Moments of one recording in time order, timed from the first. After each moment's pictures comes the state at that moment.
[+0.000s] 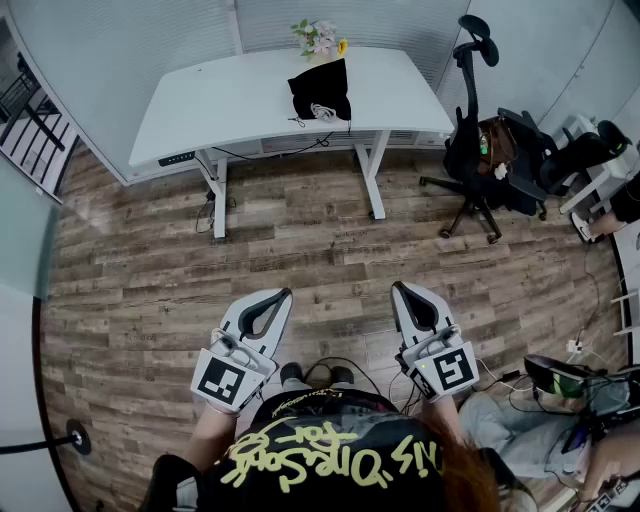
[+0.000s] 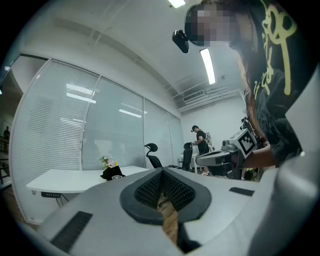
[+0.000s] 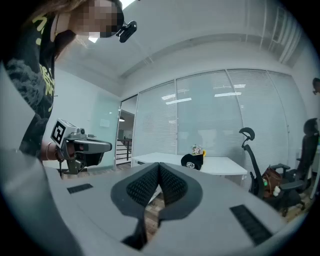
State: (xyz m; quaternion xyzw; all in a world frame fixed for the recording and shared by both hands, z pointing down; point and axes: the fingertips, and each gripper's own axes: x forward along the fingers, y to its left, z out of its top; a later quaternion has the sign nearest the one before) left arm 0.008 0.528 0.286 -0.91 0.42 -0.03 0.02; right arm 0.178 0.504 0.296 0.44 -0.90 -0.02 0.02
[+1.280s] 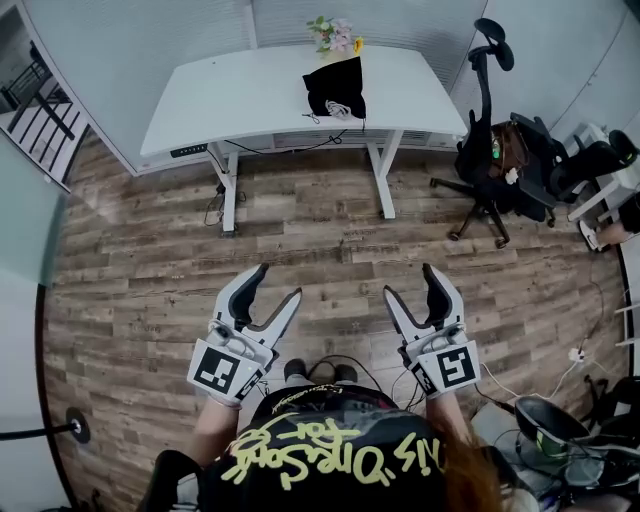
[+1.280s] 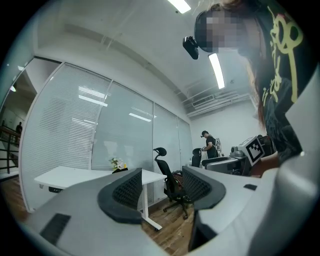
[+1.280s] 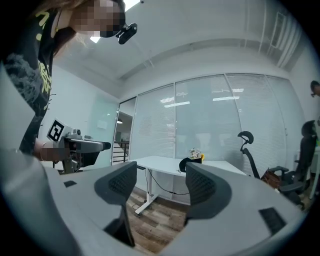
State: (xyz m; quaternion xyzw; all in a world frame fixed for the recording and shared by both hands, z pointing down) left arm -0.022 0.517 0.274 -0.89 0.46 0.01 0.01; right arm 0.168 0.494 0.286 0.45 -0.89 -0.04 0.00
